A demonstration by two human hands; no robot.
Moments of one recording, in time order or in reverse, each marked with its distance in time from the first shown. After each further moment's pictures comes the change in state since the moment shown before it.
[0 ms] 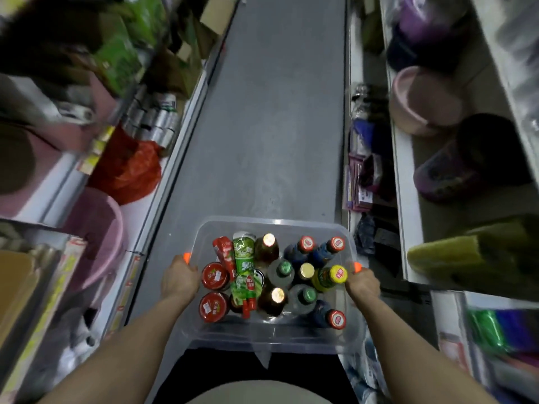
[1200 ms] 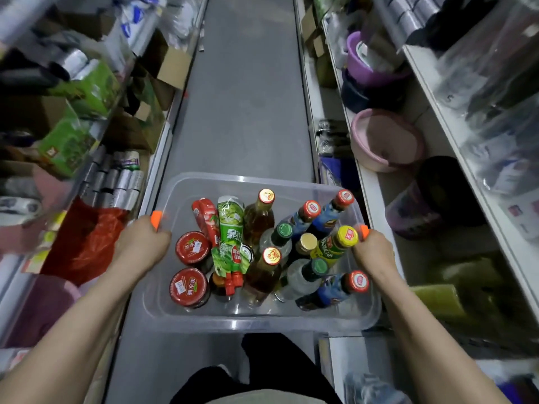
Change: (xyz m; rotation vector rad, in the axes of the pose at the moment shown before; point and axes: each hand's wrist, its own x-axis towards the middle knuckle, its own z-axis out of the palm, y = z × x) left_hand 0.075 0.223 -0.171 0.070 0.093 0.359; right_hand 0.021 -0.164 -0.152 0.054 0.238 -0.336
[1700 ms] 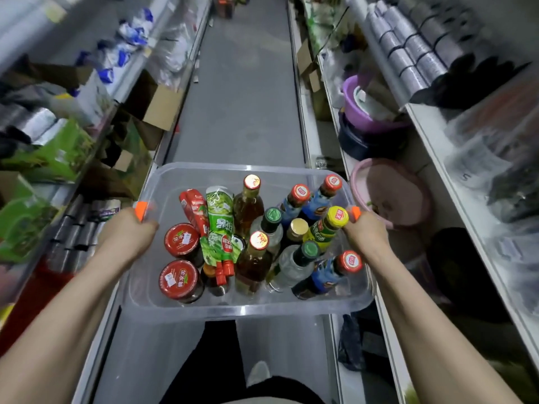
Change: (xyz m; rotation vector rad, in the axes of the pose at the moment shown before) left_hand 0.187 0.159 -0.041 -0.096 0.066 -0.034; right_hand 0.224 -0.156 -0.061 0.010 -0.015 -0.044
